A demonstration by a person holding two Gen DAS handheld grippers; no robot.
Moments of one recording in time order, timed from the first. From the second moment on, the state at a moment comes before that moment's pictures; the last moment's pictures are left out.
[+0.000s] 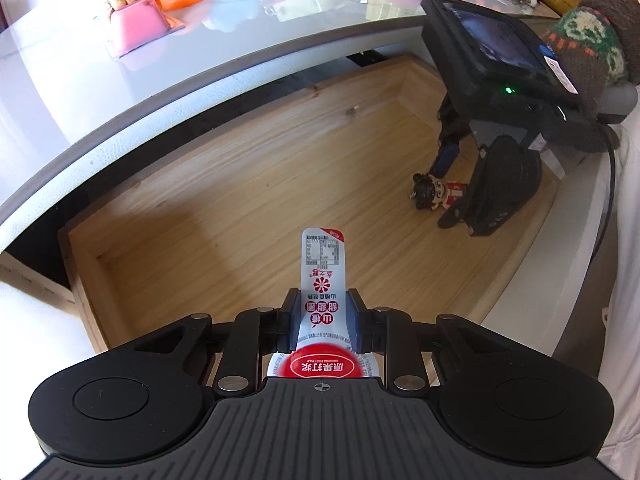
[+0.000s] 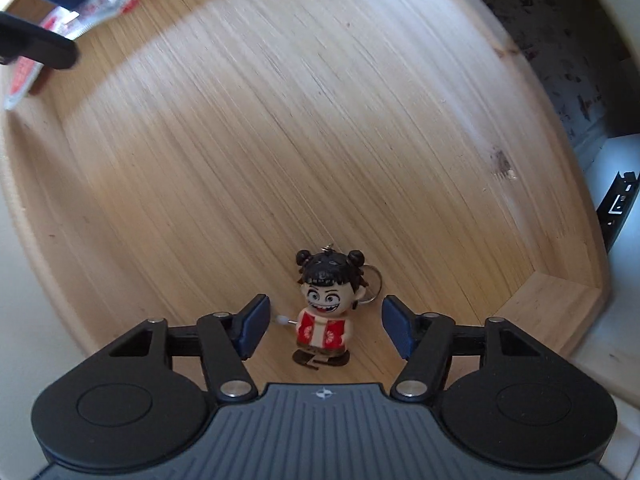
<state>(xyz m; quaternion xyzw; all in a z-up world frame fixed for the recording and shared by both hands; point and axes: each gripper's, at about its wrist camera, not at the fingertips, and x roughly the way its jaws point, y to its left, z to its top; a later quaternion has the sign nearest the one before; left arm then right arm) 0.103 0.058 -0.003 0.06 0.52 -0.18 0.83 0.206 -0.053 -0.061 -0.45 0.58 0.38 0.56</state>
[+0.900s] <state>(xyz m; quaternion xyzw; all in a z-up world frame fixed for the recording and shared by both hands) 0.164 0.068 0.135 -0.15 0.34 -0.03 0.93 0.144 -0.158 0.175 -0.11 0.37 0.40 0.83</state>
